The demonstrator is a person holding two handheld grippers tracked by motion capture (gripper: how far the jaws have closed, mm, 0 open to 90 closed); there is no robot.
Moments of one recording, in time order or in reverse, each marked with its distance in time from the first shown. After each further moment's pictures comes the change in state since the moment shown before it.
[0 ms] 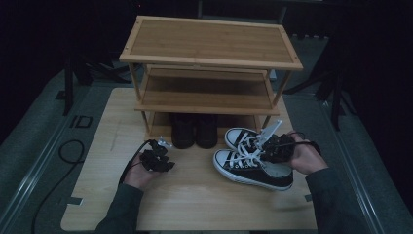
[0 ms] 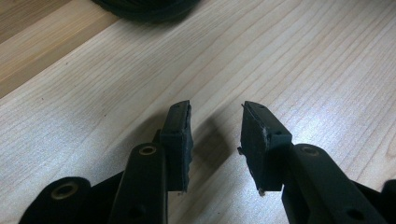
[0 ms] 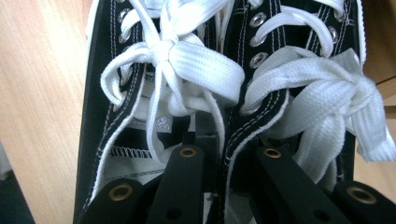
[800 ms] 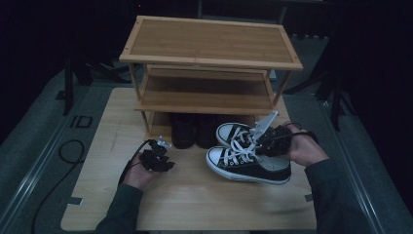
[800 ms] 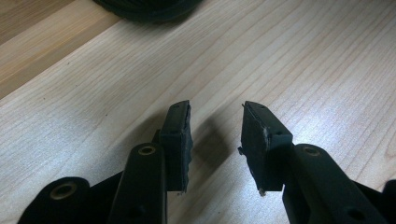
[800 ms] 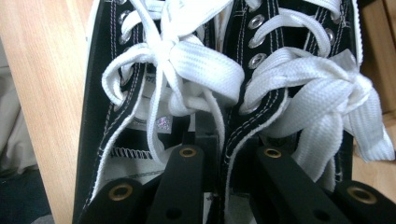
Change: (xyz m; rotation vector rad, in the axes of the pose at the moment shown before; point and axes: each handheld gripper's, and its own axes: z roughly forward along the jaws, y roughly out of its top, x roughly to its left) left arm 0.001 -0.001 -0.001 -0.005 0.001 -0.005; right arm 0.001 0.031 -0.027 -0.027 0.031 -0.088
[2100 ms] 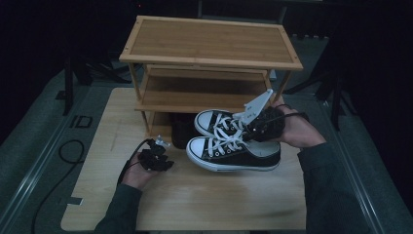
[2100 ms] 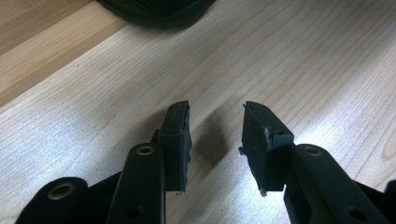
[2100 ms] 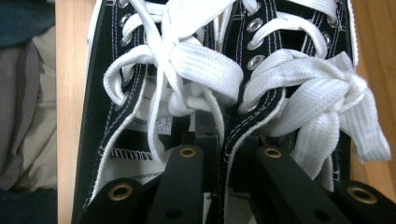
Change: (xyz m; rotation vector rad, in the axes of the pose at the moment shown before) left arm 0.001 -0.001 -0.004 -0.020 0.000 -0.010; right arm -0.008 0.055 -0.042 -0.155 0.063 -0.153
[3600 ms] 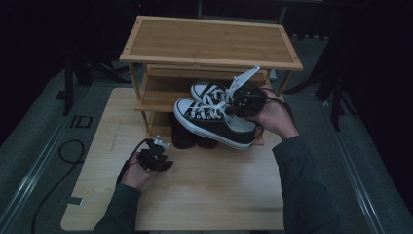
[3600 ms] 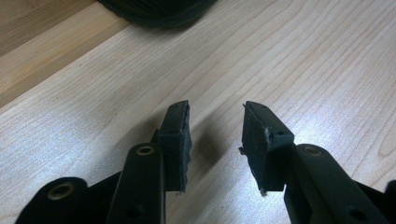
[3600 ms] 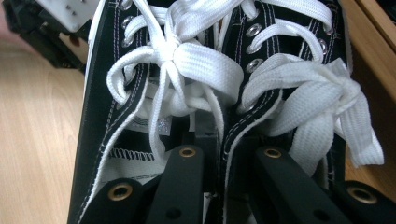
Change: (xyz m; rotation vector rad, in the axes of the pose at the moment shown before) left arm 0.002 -0.001 -0.003 -0.009 -0.006 -0.004; right arm -0.048 0.035 0.021 -0.100 -0.192 0.275
